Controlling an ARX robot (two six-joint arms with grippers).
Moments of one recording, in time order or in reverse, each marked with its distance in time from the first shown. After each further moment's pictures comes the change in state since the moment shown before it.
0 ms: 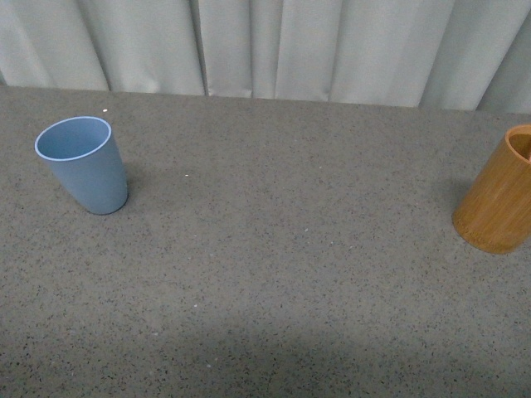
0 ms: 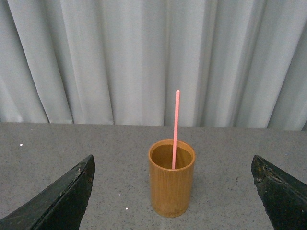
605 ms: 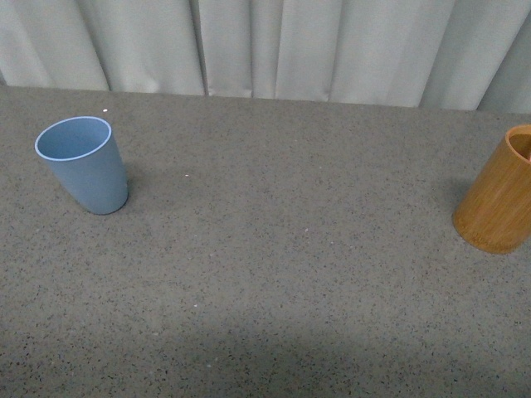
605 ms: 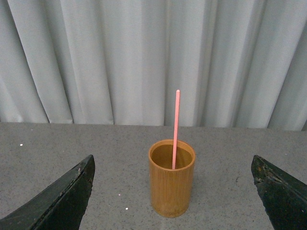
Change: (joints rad) left arm 0.000 0.000 0.000 0.000 0.000 0.000; right arm 0.000 0.000 0.000 0.000 0.000 0.000
